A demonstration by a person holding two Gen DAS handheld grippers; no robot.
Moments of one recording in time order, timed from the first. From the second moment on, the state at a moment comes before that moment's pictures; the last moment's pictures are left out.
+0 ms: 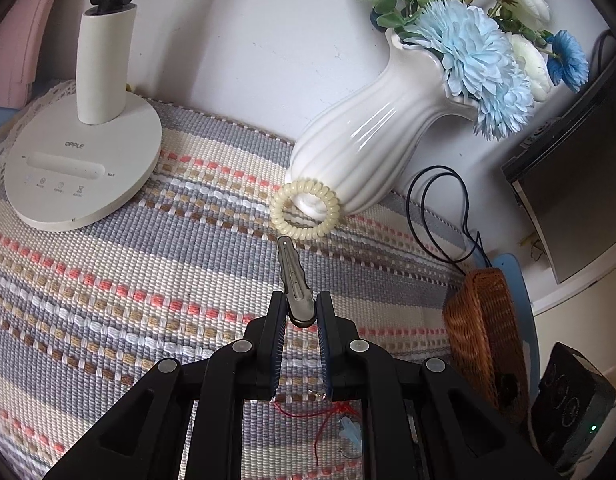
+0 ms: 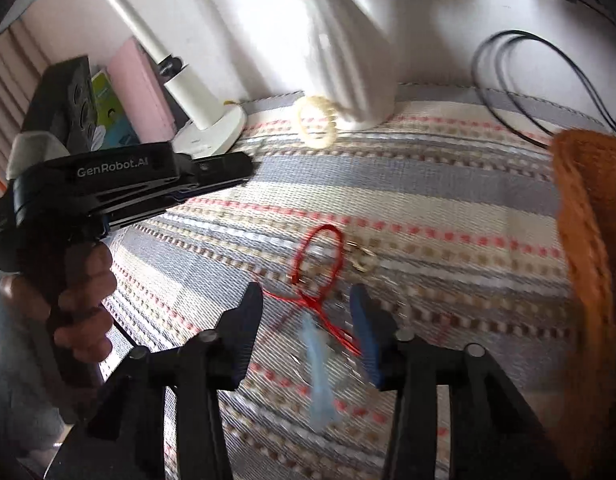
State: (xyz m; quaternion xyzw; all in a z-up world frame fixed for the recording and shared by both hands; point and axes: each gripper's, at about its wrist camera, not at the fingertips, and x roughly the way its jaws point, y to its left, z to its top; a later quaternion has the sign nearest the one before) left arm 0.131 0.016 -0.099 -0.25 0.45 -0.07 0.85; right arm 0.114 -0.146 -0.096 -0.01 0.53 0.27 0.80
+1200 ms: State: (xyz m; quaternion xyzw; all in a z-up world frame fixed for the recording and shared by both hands) left arm 0.142 -0.187 -0.018 -0.11 0.41 -0.31 0.85; right arm 0.071 -0.306 0.027 0.10 0.39 0.04 0.91
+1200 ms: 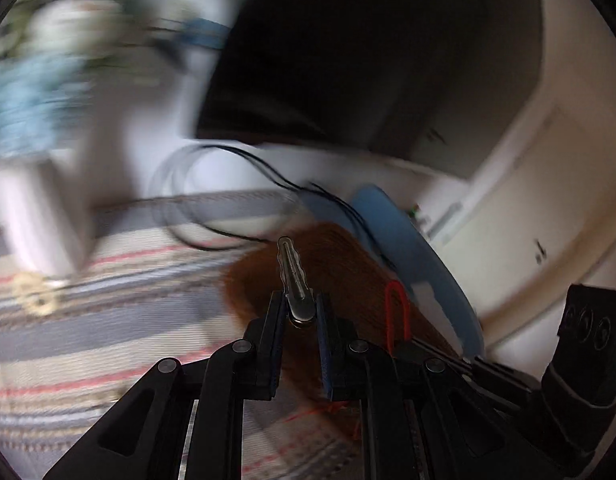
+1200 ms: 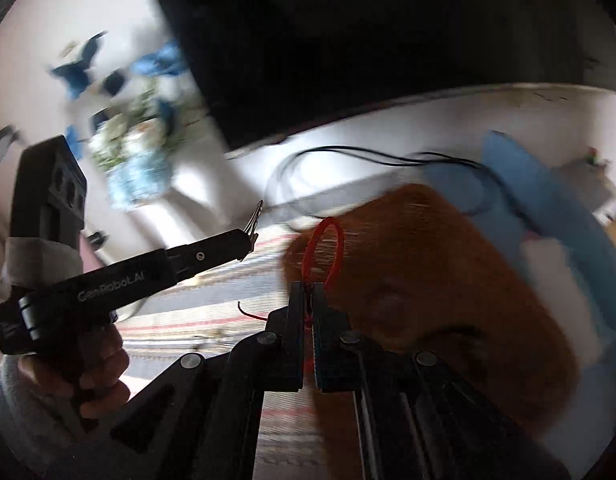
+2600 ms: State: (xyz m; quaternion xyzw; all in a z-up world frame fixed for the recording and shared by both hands) left arm 0.149 -0.292 -0.061 0.00 0.49 -0.34 0.80; right arm 0.023 -0.369 0.007 0.15 0.40 -0.04 0.90
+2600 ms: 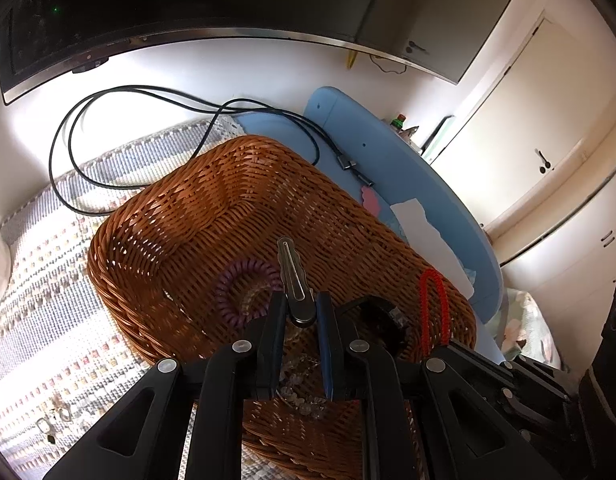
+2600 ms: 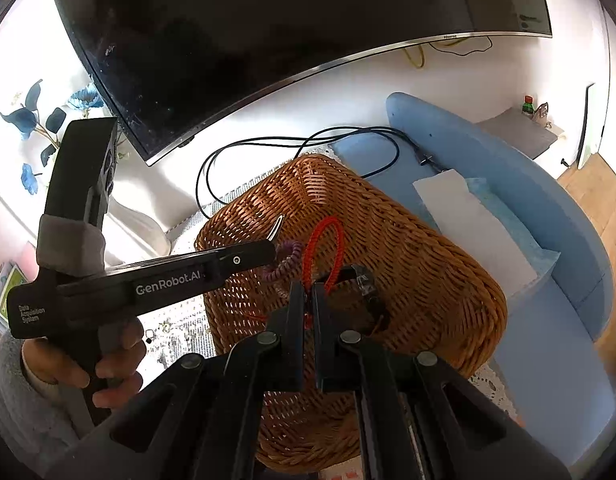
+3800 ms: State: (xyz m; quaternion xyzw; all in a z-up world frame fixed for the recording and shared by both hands) left arm 0.153 -0.267 -0.052 -0.05 0.48 -0.36 0.80; right arm 0.024 -0.365 0.010 0.15 0.39 -0.04 0.91
